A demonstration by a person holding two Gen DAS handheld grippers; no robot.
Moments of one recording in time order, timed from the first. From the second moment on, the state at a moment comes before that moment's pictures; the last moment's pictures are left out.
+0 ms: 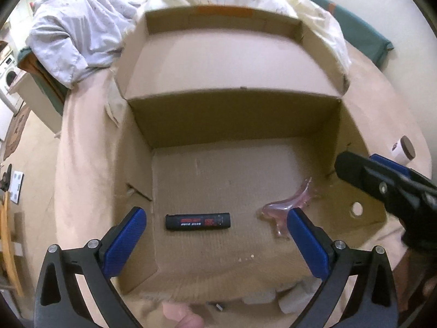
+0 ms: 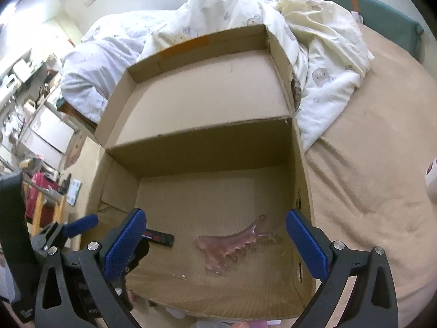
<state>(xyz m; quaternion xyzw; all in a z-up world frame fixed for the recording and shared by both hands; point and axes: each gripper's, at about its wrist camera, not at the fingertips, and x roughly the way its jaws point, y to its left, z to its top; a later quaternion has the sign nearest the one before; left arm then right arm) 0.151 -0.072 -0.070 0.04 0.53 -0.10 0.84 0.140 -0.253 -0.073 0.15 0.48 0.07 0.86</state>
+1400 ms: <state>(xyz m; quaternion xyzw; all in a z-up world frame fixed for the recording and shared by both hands) 0.101 0.010 -0.160 -0.03 0.68 0.02 0.74 0.034 -0.256 -0.130 0.24 0.62 0.14 0.74</state>
